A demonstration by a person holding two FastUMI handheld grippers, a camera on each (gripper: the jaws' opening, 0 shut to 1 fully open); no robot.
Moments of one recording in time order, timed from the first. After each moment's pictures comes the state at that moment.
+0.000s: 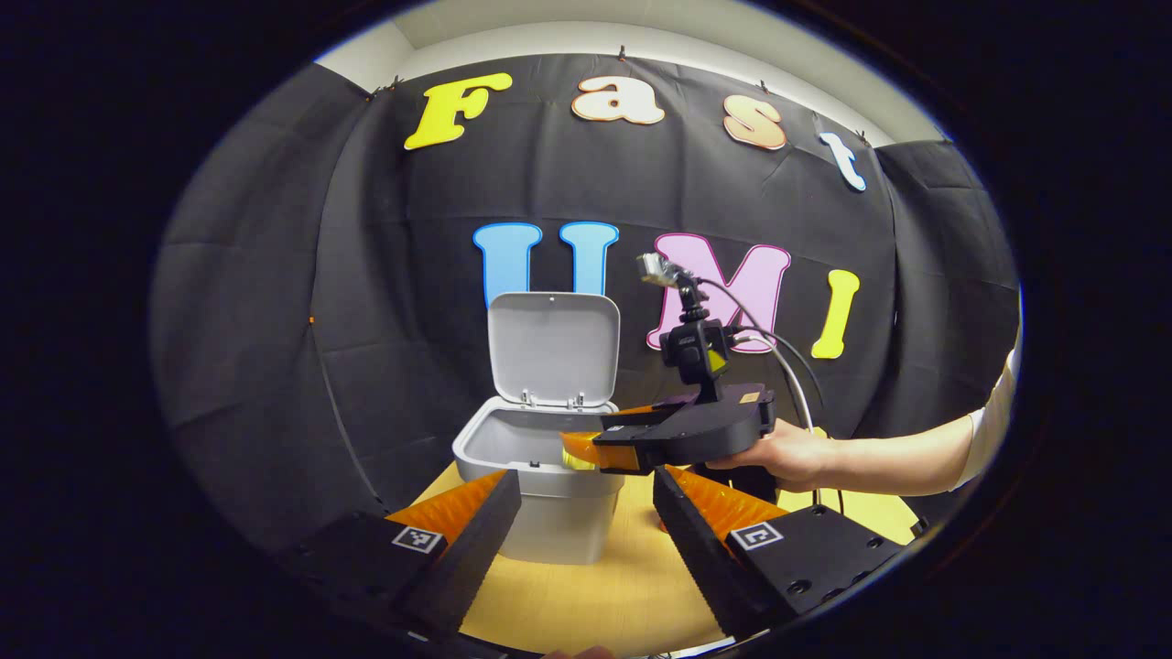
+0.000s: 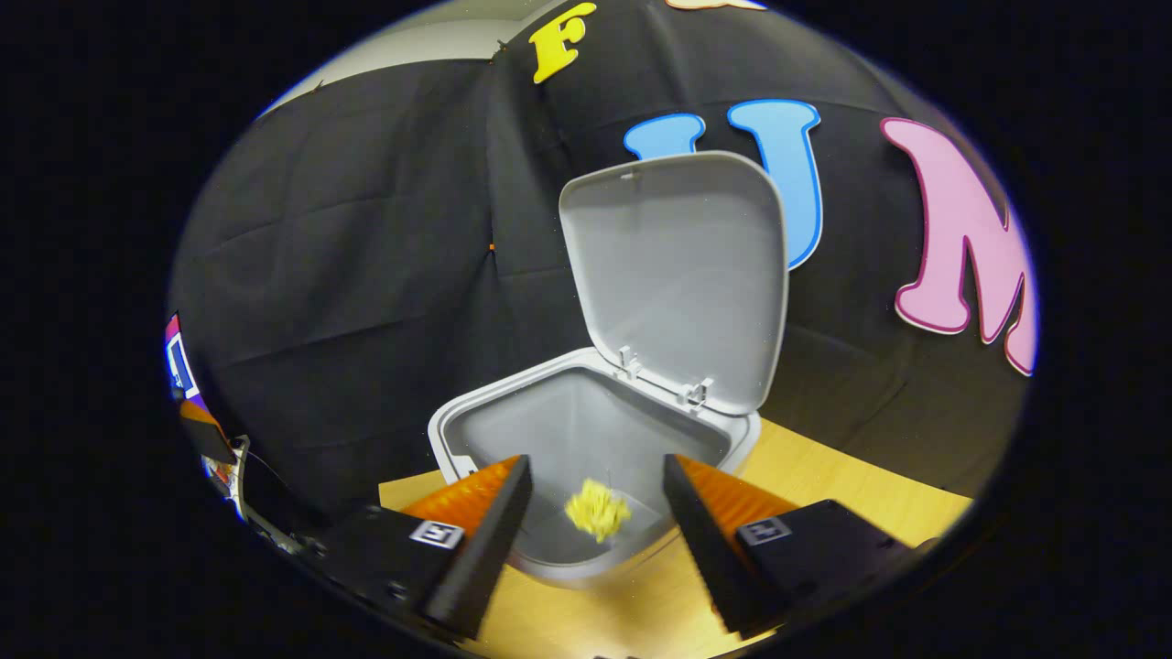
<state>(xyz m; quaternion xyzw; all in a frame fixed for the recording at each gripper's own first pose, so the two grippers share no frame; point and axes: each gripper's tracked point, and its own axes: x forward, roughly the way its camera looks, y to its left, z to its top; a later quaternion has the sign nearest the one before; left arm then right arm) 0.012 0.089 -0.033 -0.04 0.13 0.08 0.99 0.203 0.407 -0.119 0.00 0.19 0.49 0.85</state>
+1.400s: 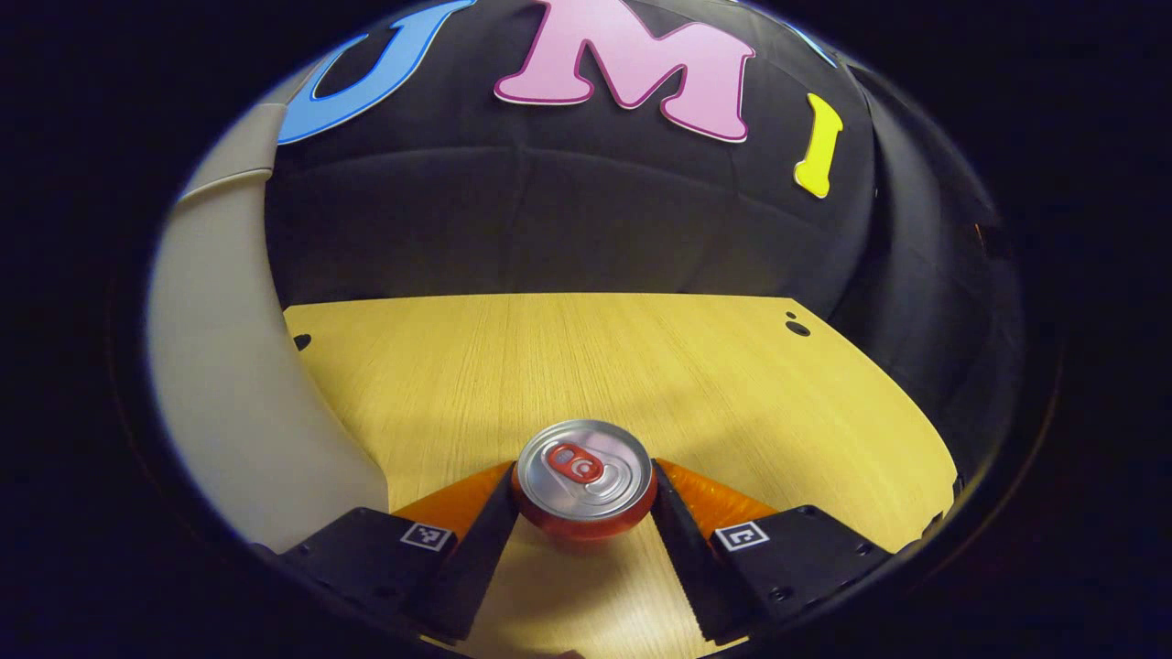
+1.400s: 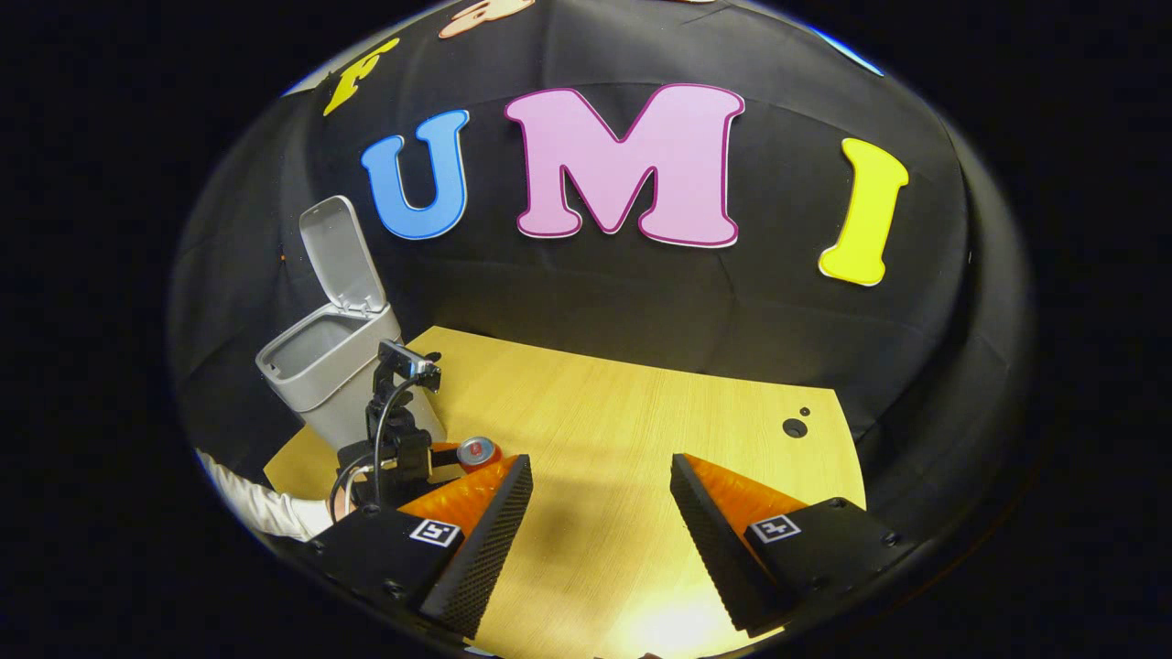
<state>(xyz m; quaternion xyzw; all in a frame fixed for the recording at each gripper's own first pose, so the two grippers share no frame) 0.278 -0.053 -0.347 -0.04 0.31 -0.08 0.95 0.226 0.045 -0.170 0.00 0.30 0.18 0.94</state>
